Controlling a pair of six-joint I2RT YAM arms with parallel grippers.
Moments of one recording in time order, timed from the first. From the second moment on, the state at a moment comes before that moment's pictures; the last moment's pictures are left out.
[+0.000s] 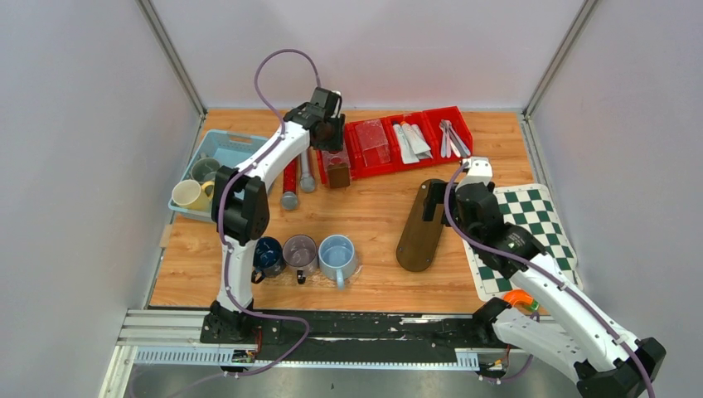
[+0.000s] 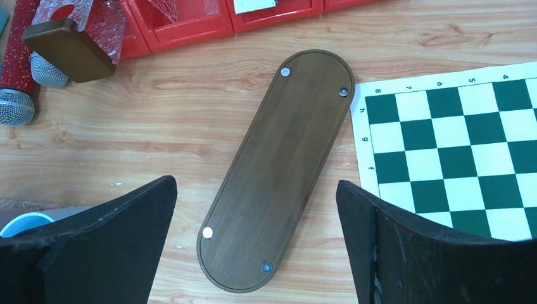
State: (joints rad) left arm -0.45 2.11 1.94 -0.69 -0.07 -0.31; right arm 0.62 0.83 0.83 -0.52 0.42 0.41
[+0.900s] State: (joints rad) left arm -0.38 2.24 2.14 -0.95 0.32 0.54; right arm 0.62 0.89 0.89 -0.55 0.44 0.38
